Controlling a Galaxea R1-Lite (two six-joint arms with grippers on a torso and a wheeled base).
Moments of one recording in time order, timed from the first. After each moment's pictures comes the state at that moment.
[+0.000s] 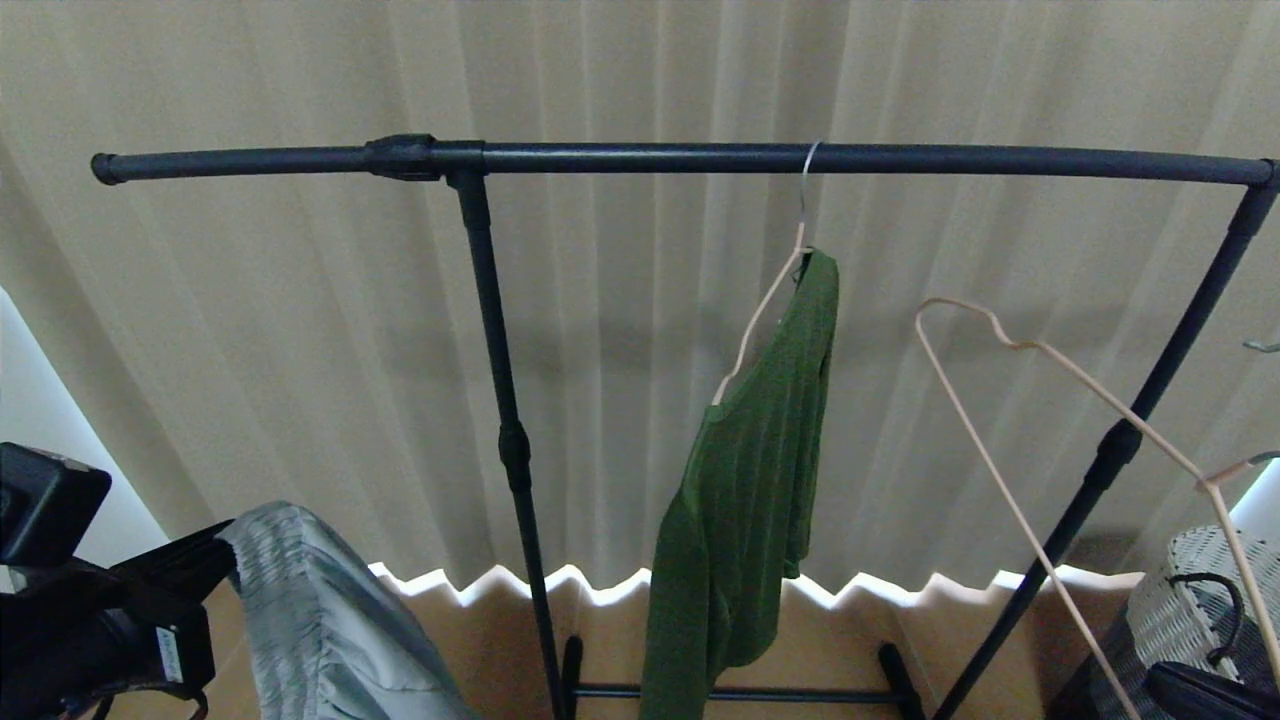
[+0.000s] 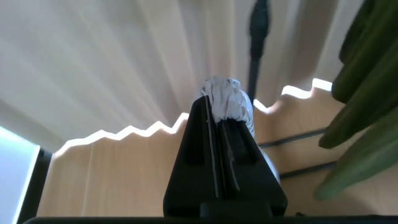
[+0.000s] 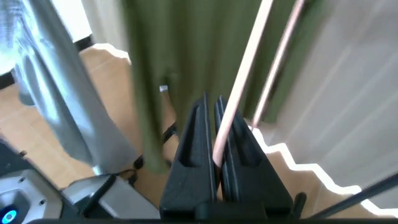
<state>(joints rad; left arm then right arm) -0.20 1.07 -0.22 -0.58 0.05 0.19 0.20 0.68 -0.10 -0.36 0.38 -0.06</state>
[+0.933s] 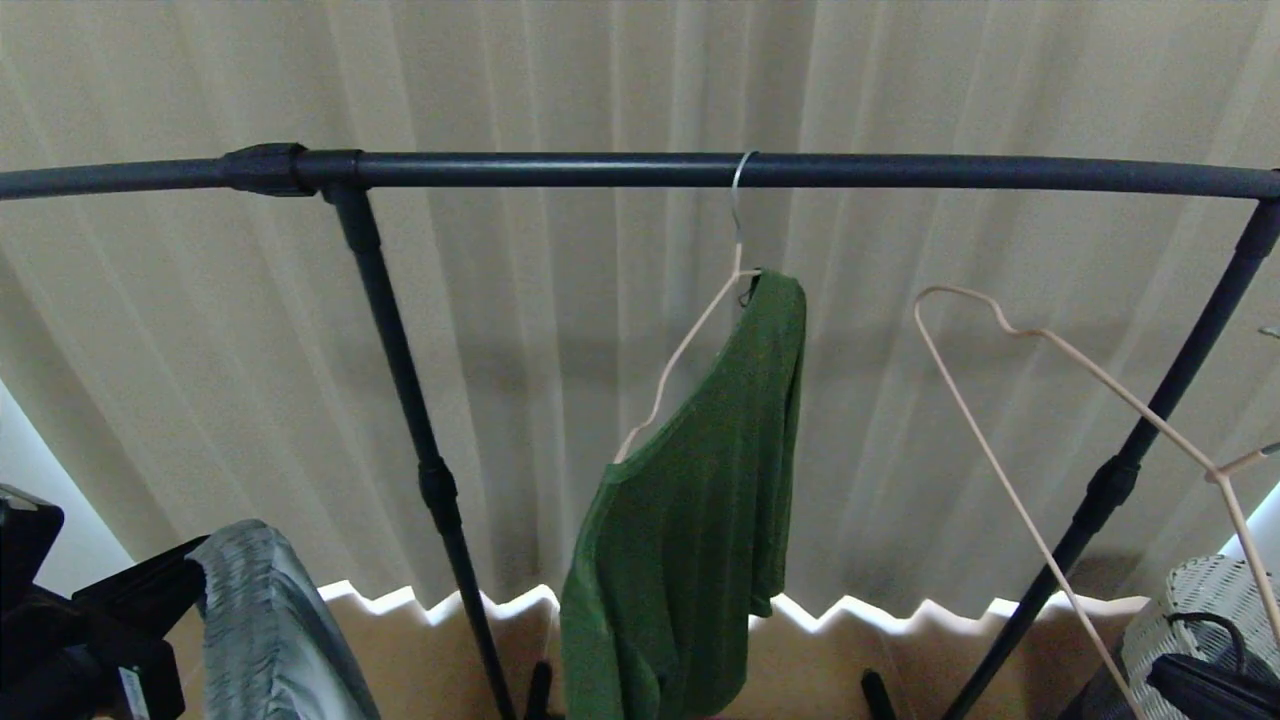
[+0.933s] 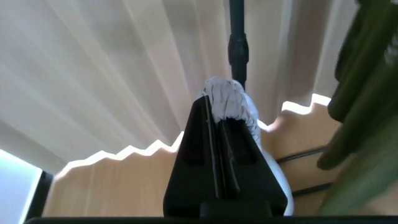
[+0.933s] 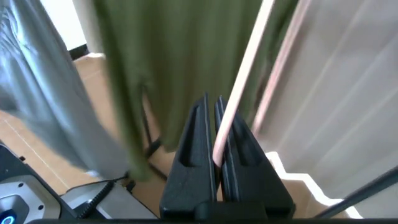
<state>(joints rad) -0.21 0.97 -0.18 -0.58 0.05 0.22 0.20 0.67 -0.12 -0.36 0.38 -0.06</state>
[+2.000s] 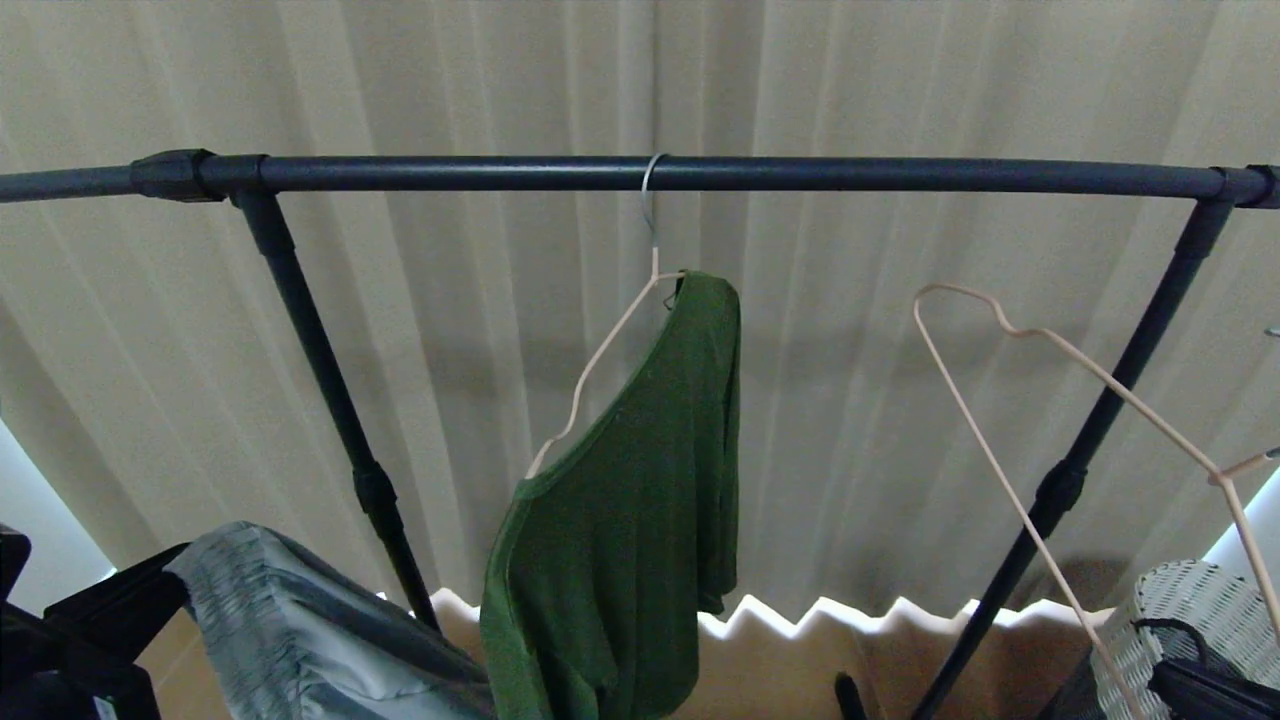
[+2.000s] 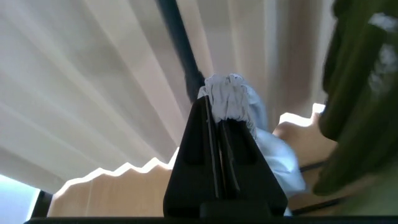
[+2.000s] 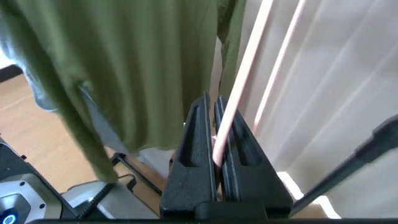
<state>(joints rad) -0.21 0.92 -0.16 -0.58 0.05 0.29 0.21 0.66 -0.12 -0.36 0.39 -0.06</state>
